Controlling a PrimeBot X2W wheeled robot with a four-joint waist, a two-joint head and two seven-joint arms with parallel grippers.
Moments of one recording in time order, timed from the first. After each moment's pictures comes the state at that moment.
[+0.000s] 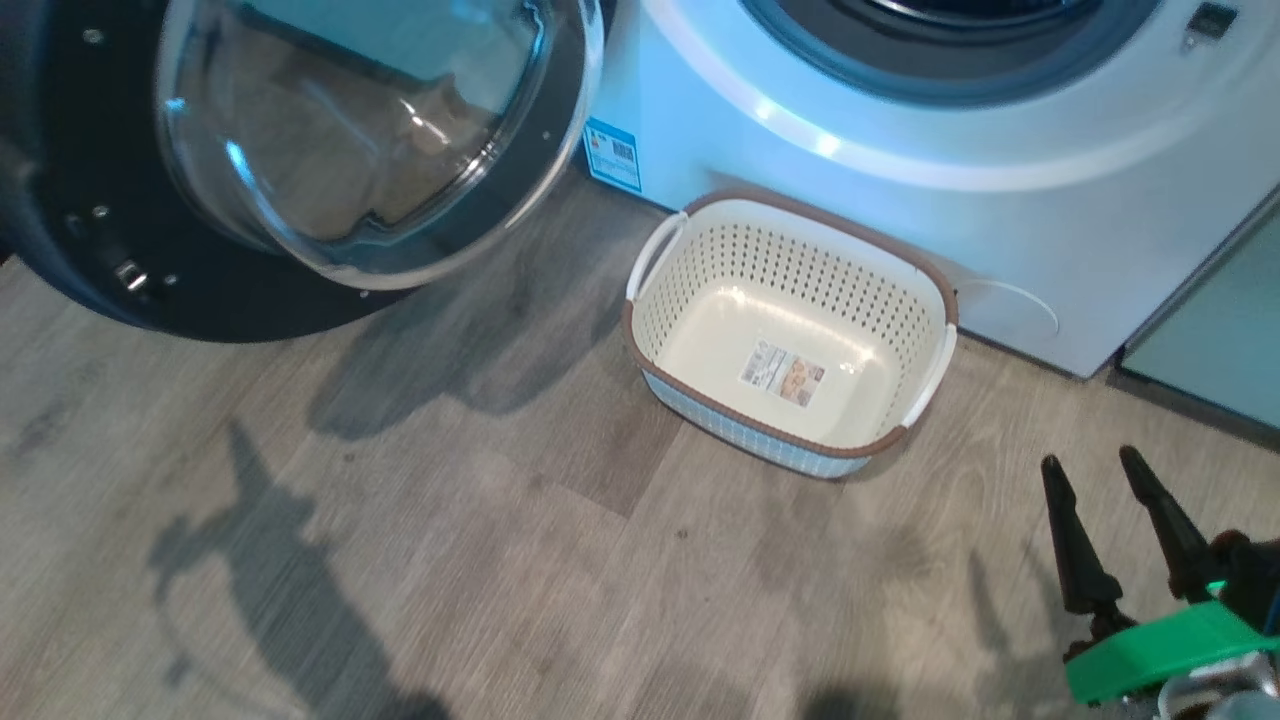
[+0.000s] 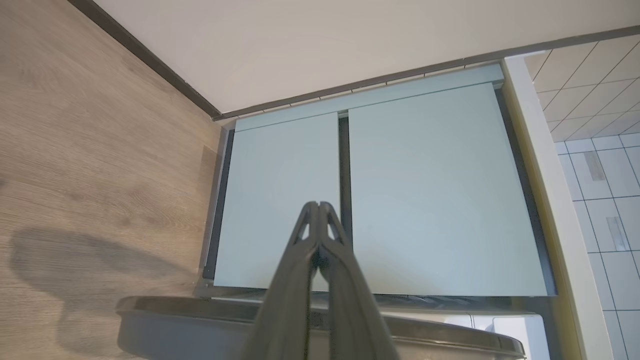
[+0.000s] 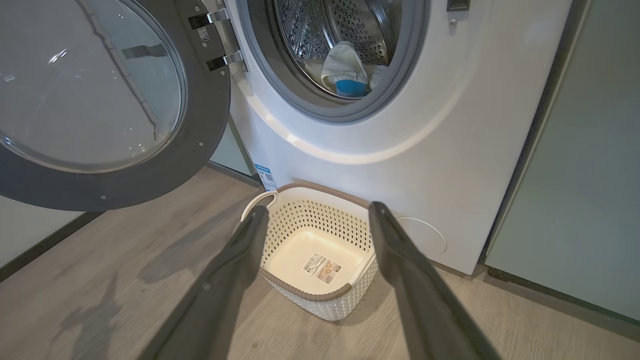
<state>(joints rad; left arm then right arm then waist) -0.87 0.56 0.44 1.10 -1.46 -0.13 0.19 -0.03 -0.19 0.16 0.17 0.31 0.13 -0.25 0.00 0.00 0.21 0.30</state>
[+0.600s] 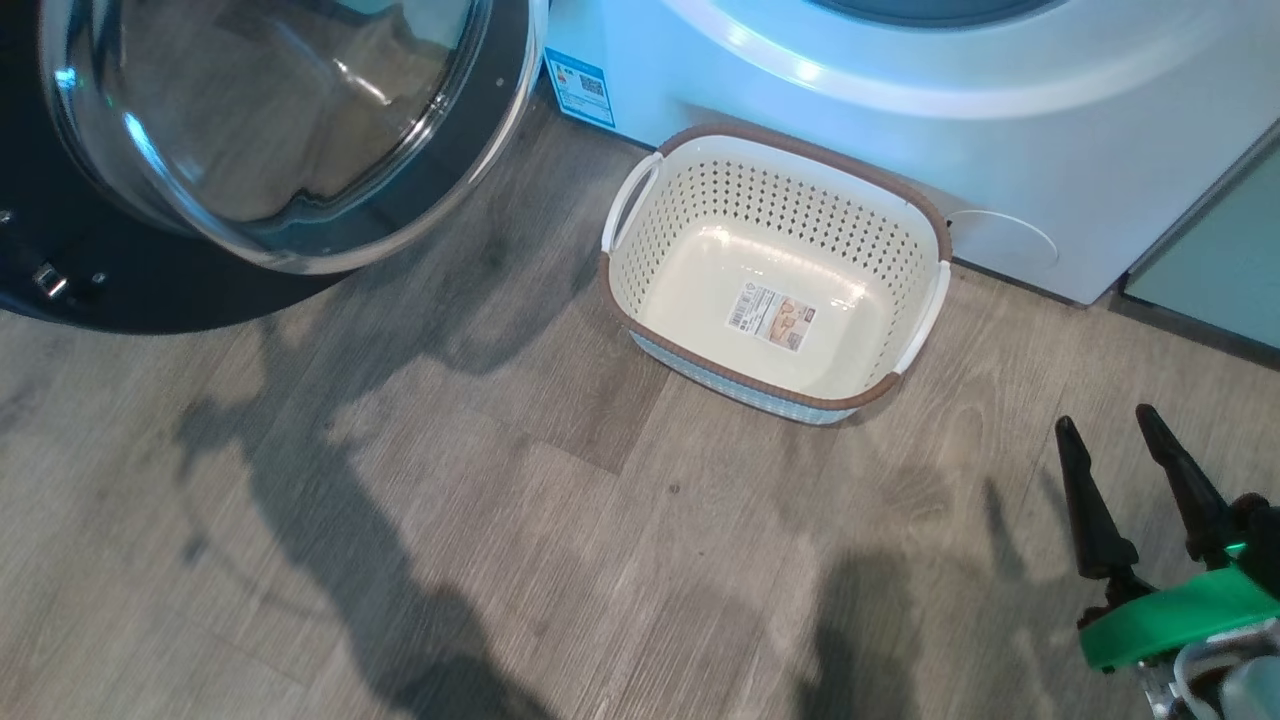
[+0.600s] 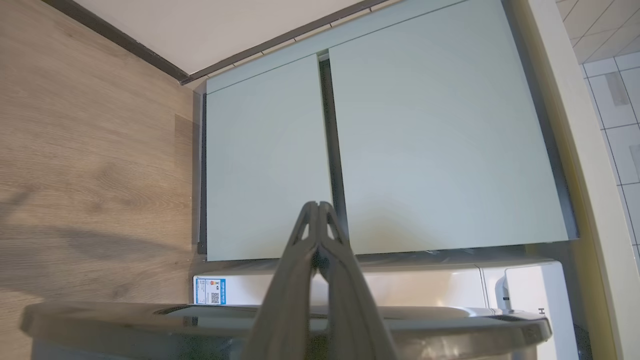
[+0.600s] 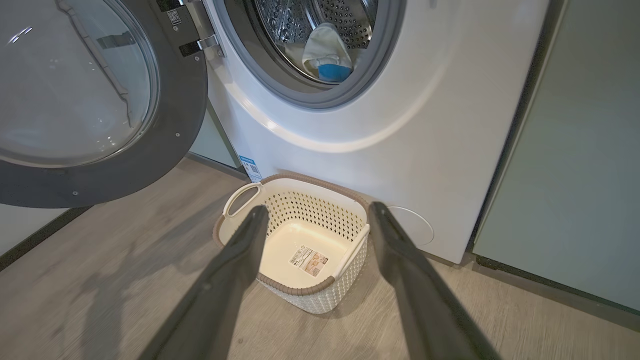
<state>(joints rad) -1.03 0.60 0.37 1.12 -1.43 -0.13 0.30 -0.09 -0.22 0.16 0.16 0.31 0.13 -0.25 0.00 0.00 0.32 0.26</state>
